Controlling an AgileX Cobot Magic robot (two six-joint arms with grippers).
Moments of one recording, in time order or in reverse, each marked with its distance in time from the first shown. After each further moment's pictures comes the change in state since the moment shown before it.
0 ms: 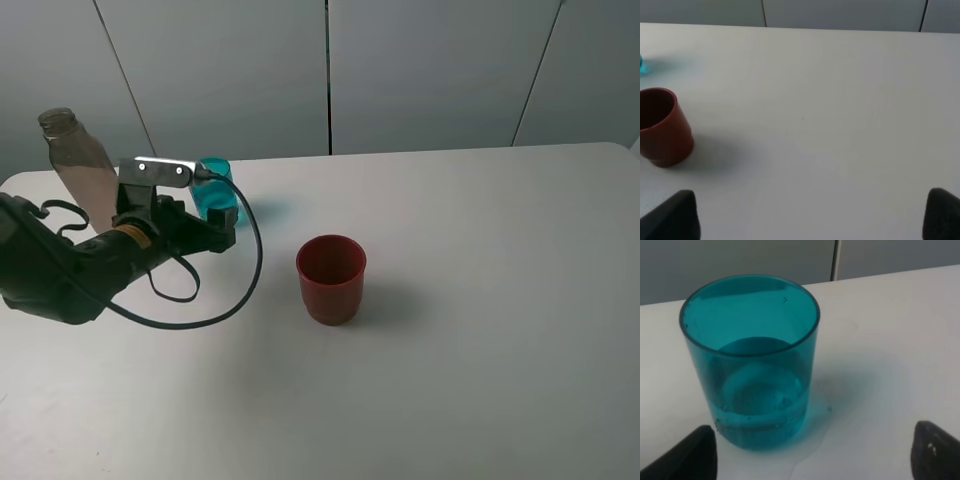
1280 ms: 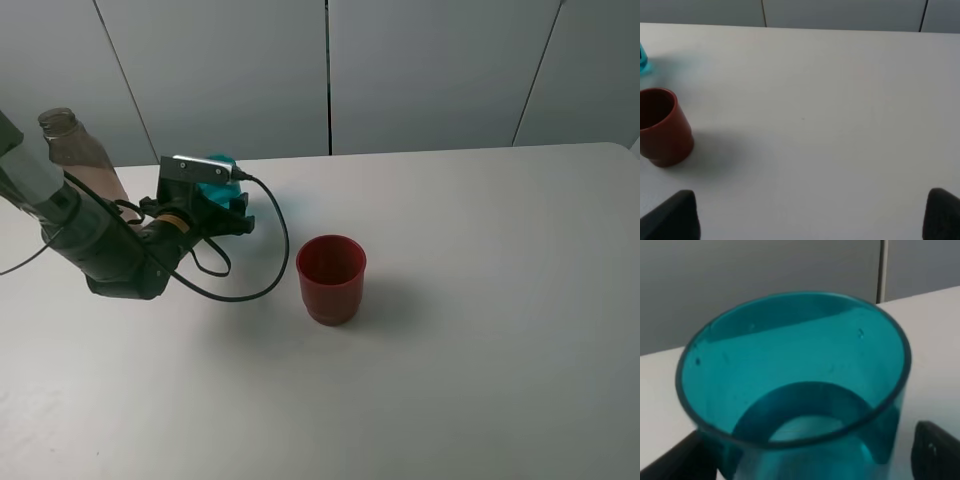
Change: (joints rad) left arm 0.008 0.253 -0.283 -0.122 -0.074 0.200; right arm 0.000 0.000 0.000 0.000 0.000 0.000
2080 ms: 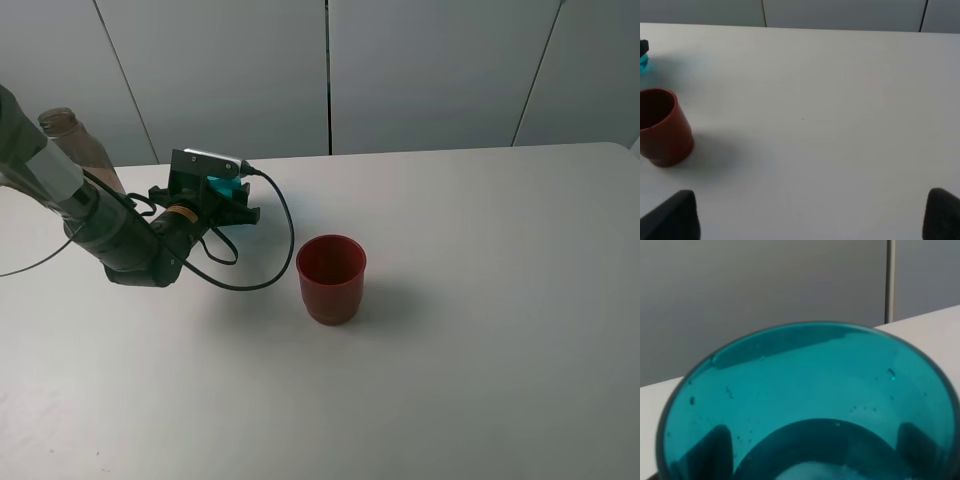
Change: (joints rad) left arm 0.020 0.066 -0.106 0.008 0.006 0.033; right arm 0.000 0.000 0.000 0.000 0.000 0.000
